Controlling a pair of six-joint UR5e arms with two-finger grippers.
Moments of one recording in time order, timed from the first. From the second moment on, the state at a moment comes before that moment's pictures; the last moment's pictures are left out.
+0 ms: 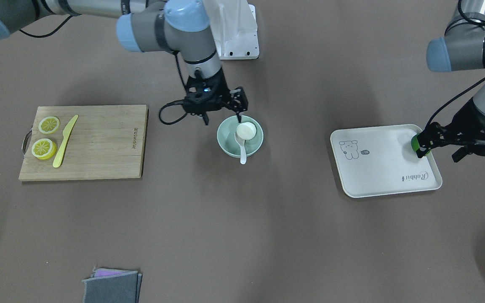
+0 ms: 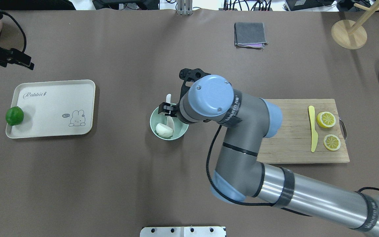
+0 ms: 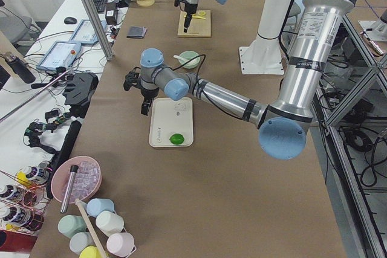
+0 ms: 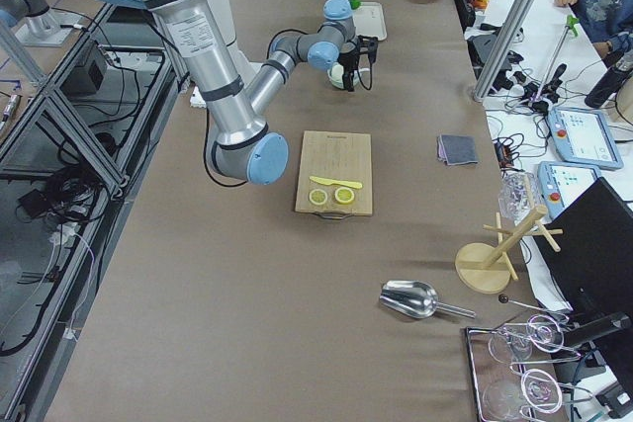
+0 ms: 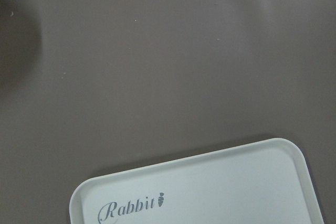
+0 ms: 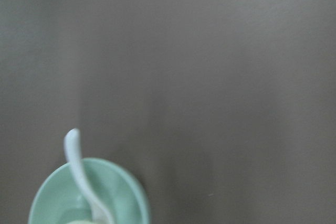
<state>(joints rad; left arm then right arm) -1.21 -1.80 -1.68 -1.87 -2.19 -0.53 0.70 -1.08 1.87 -1.44 1.92 1.26</state>
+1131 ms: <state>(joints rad) -1.43 -1.69 -1.72 -1.68 -2.45 -0.19 1.36 -1.43 1.65 -1.46 2.26 0.31</state>
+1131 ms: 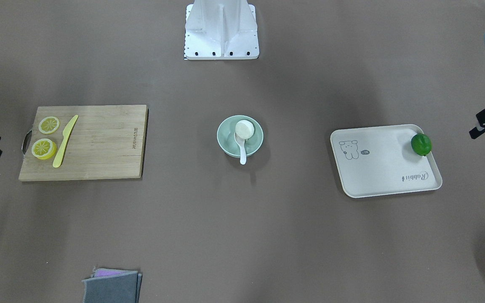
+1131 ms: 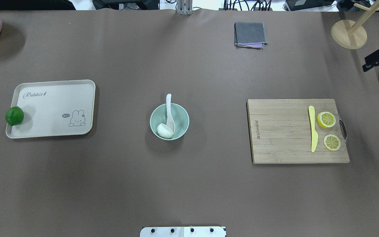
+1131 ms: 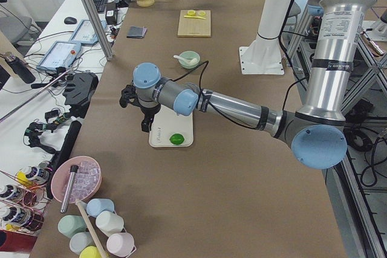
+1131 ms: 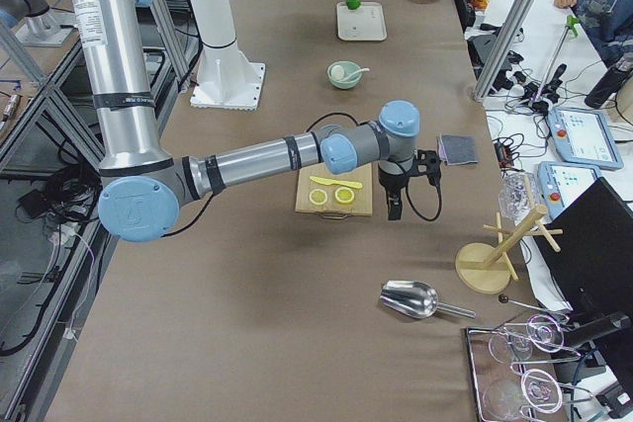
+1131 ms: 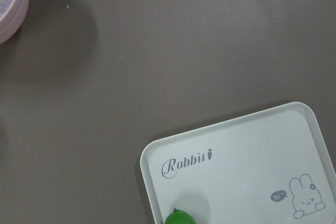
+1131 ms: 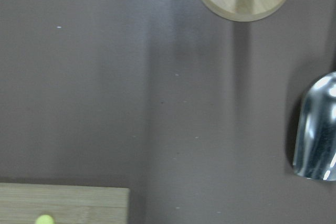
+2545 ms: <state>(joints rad) -1.61 -1.62 -1.58 -1.58 -2.40 0.16 1.54 -1.50 1.53 -1.44 2.34 -0.04</state>
